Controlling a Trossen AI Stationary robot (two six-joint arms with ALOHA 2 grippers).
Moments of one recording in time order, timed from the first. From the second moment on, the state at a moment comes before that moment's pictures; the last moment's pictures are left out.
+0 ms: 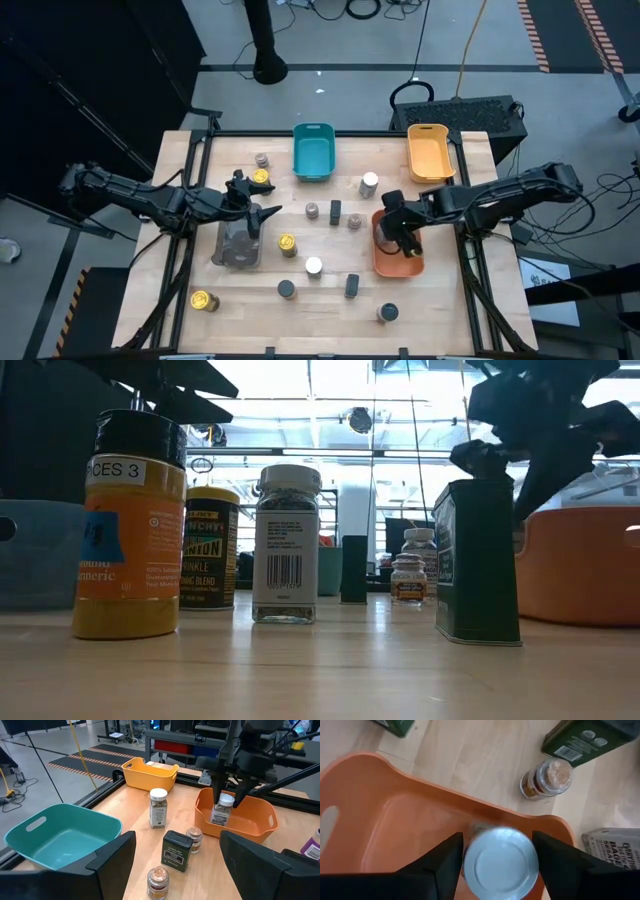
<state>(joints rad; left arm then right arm) -0.20 0.89 0.60 0.02 -0.51 -0.22 0.13 1.22 0.79 -0.66 0.04 -0.22</state>
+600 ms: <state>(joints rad) -0.20 0.89 0.60 0.02 -0.51 -0.22 0.13 1.20 0.79 -0.63 0.18 -0.19</state>
